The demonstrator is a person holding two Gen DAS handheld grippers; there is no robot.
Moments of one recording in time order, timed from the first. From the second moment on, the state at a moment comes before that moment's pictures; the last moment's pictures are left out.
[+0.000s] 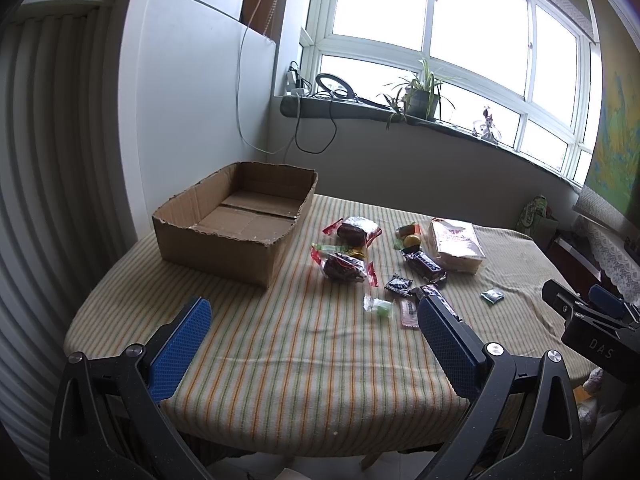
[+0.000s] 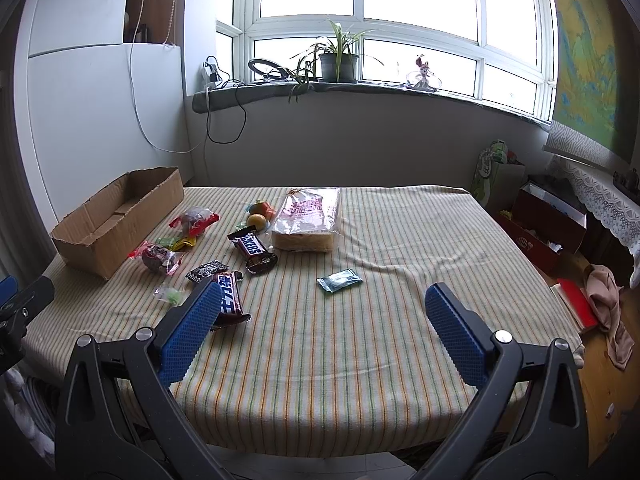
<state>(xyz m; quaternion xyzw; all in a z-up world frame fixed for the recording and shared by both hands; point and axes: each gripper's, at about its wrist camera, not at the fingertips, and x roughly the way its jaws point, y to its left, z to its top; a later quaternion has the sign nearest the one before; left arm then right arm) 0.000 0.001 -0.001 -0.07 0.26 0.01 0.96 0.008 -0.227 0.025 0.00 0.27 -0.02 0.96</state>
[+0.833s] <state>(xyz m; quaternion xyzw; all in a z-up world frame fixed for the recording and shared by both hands) 0.014 0.001 -0.006 -0.08 0.28 0.01 0.96 0.028 -0.235 0.016 0.01 0.30 -0.02 0.95</state>
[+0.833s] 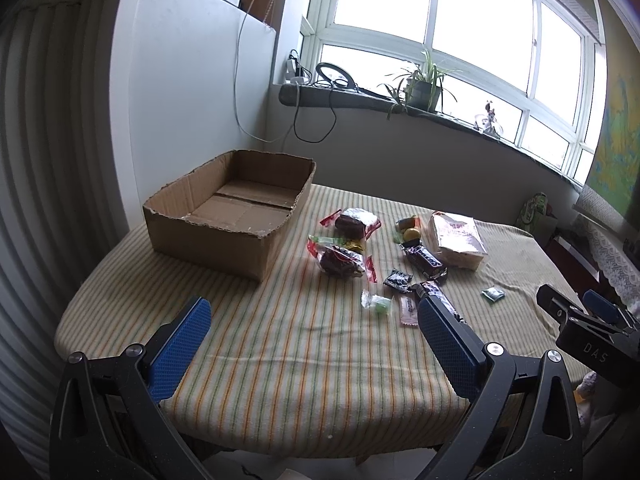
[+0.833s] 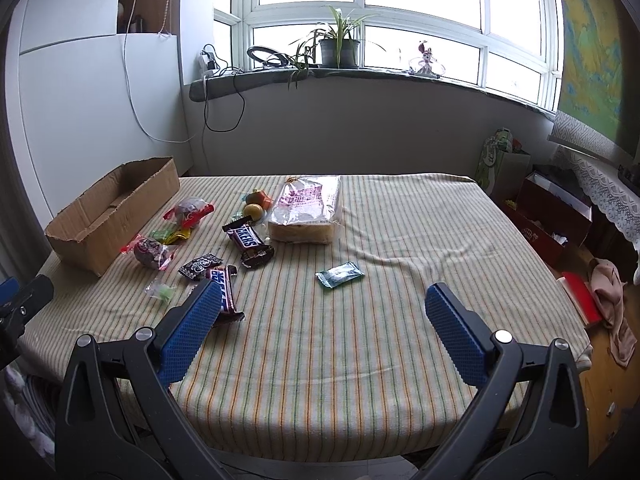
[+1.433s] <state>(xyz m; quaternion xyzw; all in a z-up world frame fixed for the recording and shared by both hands) 0.084 -0.029 -0.013 -0.12 0.34 -0.09 0.93 0.103 -0.286 0.002 0.08 0.36 0.05 0.93</state>
